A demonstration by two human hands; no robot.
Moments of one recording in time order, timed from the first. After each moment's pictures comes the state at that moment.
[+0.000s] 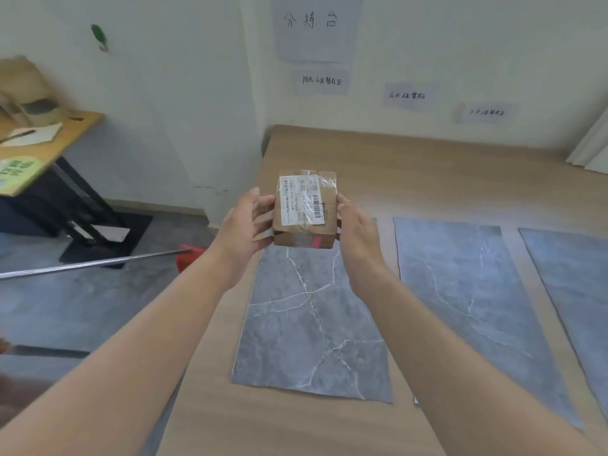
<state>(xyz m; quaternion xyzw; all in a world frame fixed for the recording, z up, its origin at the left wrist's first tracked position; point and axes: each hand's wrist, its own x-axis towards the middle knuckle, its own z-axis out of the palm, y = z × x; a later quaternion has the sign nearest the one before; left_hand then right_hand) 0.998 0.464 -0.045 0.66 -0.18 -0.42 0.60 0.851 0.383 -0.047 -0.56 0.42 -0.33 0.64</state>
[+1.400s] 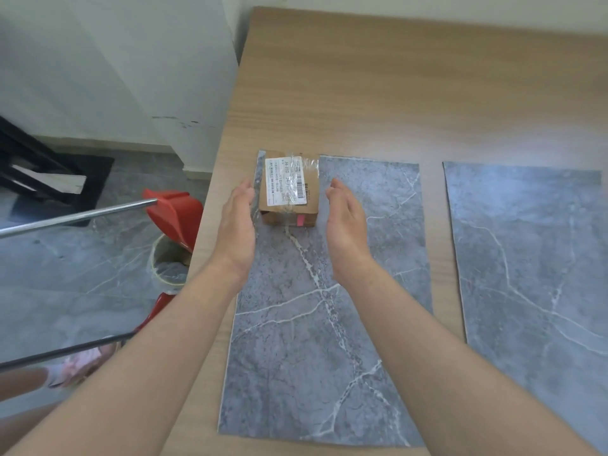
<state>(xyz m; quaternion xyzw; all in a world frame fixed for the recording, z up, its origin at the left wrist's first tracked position) 1.081 0.370 -0.262 0.73 -0.13 -0.39 0.55 0.958 0.292 -0.254 -0.46 0.54 -0.25 0.66</state>
